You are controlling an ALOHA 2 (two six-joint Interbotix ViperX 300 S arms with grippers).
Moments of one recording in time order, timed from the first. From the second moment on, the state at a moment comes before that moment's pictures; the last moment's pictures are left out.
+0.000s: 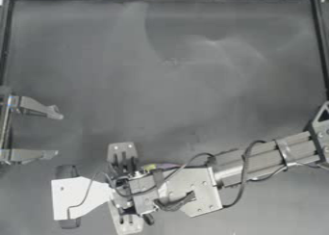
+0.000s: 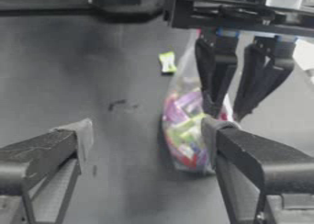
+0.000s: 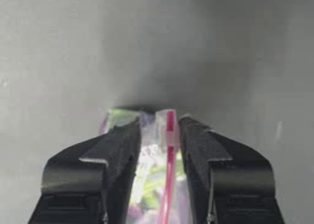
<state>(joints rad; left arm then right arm) -0.02 -1.05 1.33 -0.01 -0.17 0.00 0.21 0.57 -0.53 -0.20 1.24 0.17</state>
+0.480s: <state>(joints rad) -0.02 -1.05 1.33 -0.01 -0.17 0.00 0.21 0.57 -0.55 -0.20 1.25 0.17</state>
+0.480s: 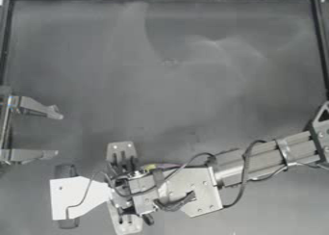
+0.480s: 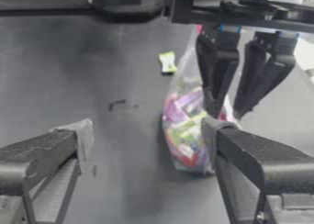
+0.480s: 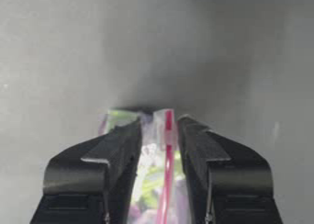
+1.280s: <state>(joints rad) -0.02 -1.05 1.33 -0.01 -0.17 0.00 0.22 0.57 -0.55 -0.26 1.27 0.17</state>
